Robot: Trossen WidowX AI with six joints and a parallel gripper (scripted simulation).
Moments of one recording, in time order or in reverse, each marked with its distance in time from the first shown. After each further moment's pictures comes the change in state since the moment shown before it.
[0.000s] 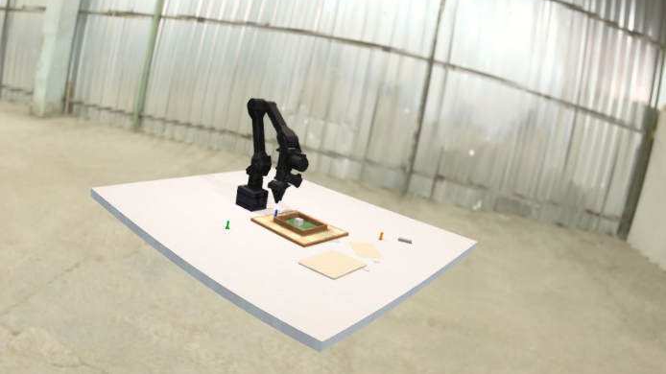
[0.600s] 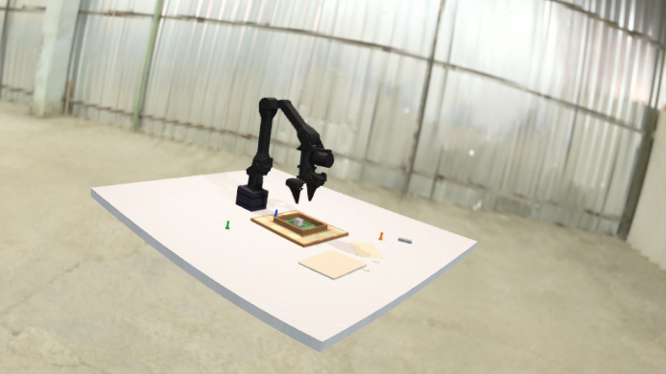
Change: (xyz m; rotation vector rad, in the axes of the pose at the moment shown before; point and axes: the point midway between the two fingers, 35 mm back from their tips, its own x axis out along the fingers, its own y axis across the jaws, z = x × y) arm -0.033 -0.023 0.105 0.372 -0.103 -0.019
